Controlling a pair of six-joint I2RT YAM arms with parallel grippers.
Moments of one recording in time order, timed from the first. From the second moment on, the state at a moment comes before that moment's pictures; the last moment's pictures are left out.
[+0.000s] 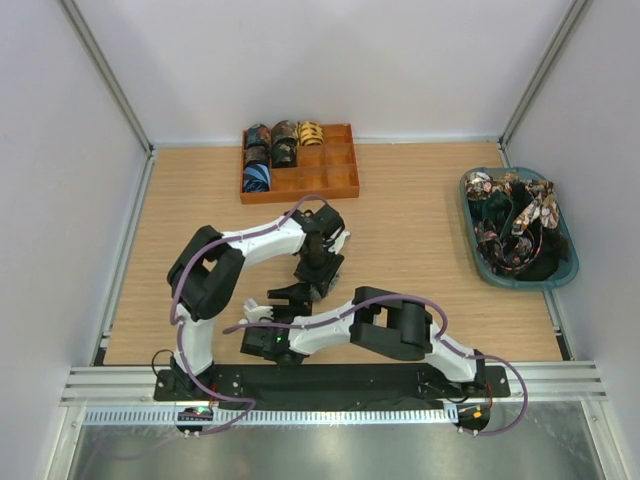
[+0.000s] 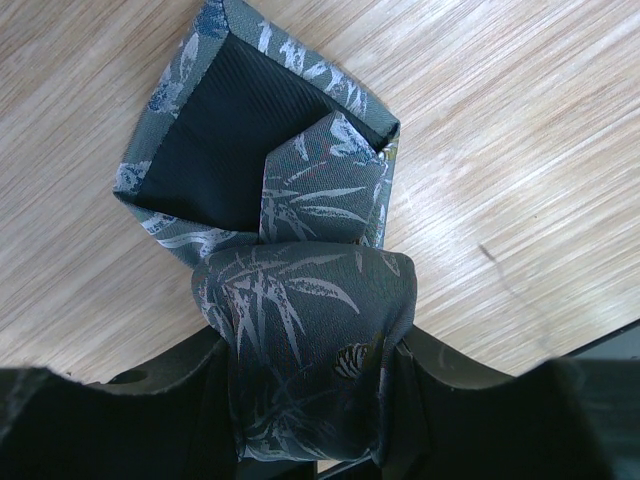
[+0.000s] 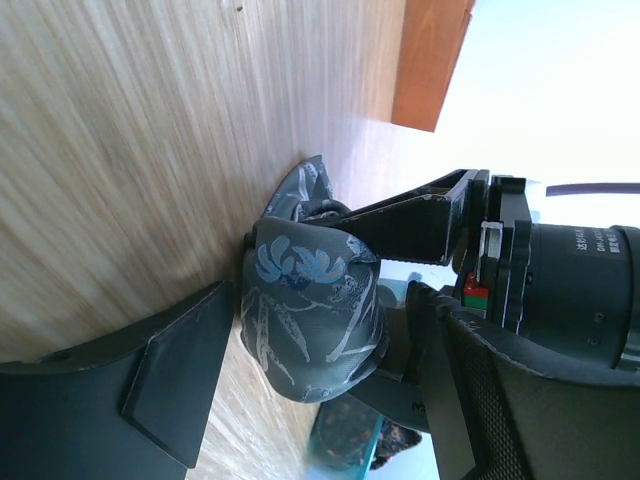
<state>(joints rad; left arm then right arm) -0.77 1.98 1.36 -0.80 0.19 -0.20 1.41 2.23 1.38 -0.43 1.21 -0.28</state>
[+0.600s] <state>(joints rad) -0.77 1.96 1.34 -0.81 0.20 -0.21 1.41 2.33 1.49 -0.60 1.26 -0.14</state>
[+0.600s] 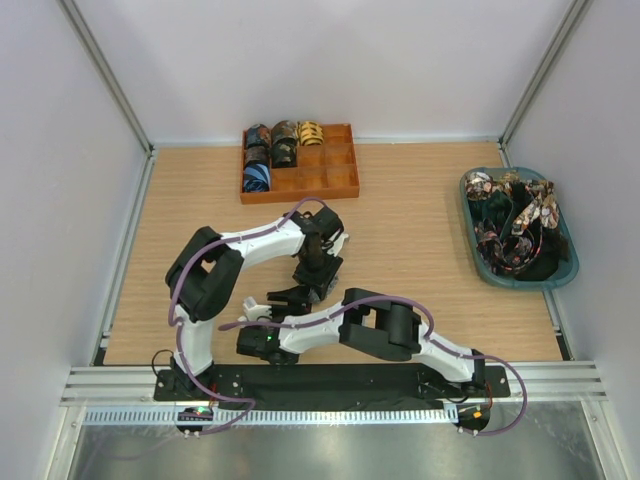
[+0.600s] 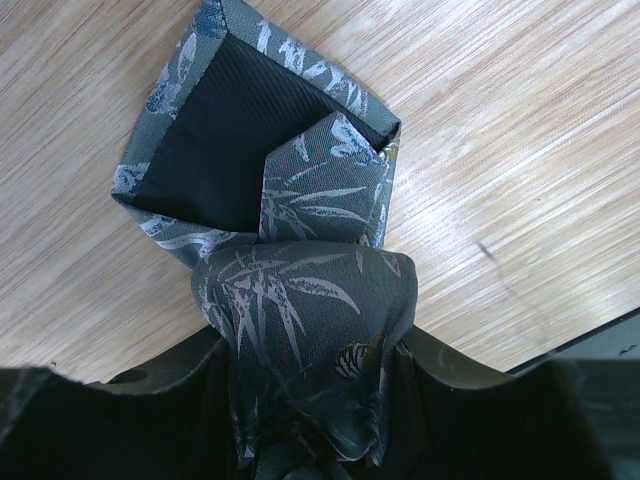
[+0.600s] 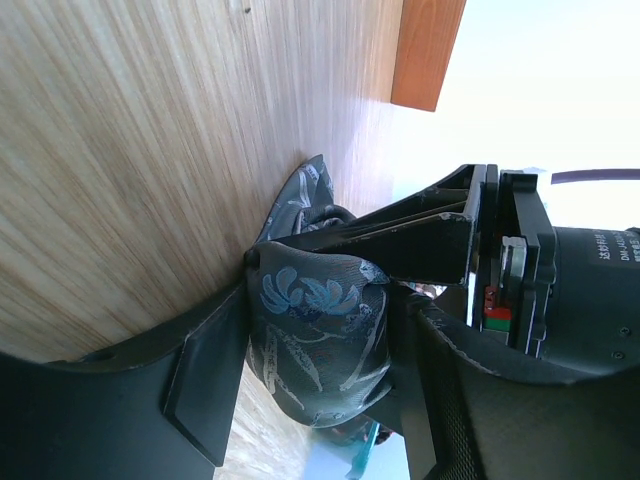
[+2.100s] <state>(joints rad) -0.78 1.99 1.39 -0.84 0.19 -0.18 1.39 2.35 1.51 -0.69 1.29 -0.04</state>
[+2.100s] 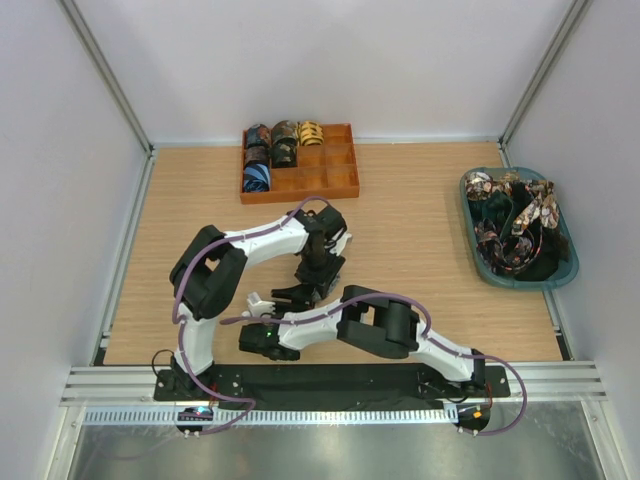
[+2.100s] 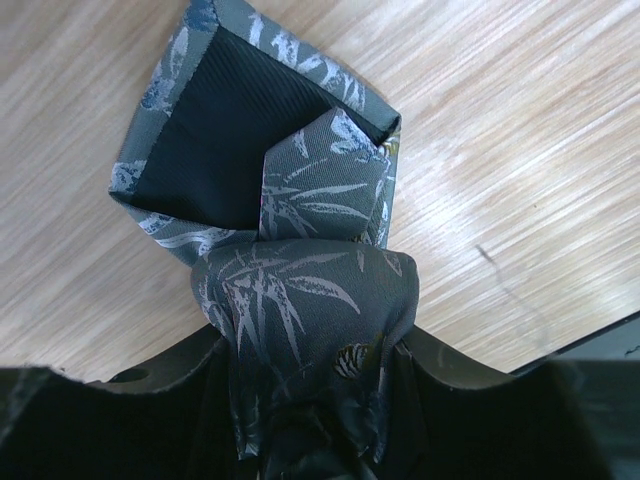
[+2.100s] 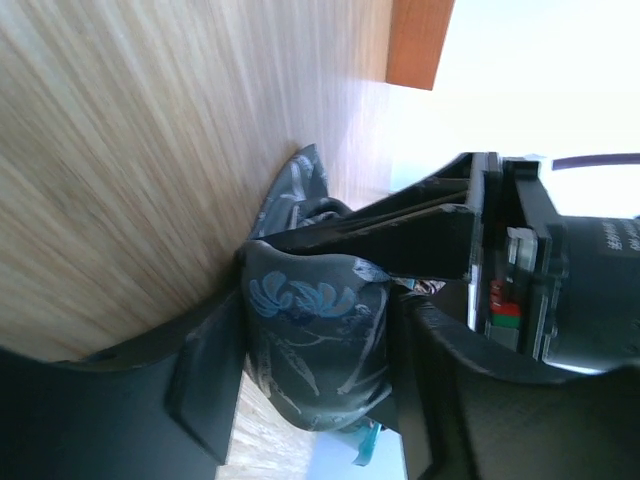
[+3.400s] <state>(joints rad) -0.78 2.03 1.48 -0.90 0.16 -0.16 1.33 2.39 1.62 -0.87 1.25 0.07</state>
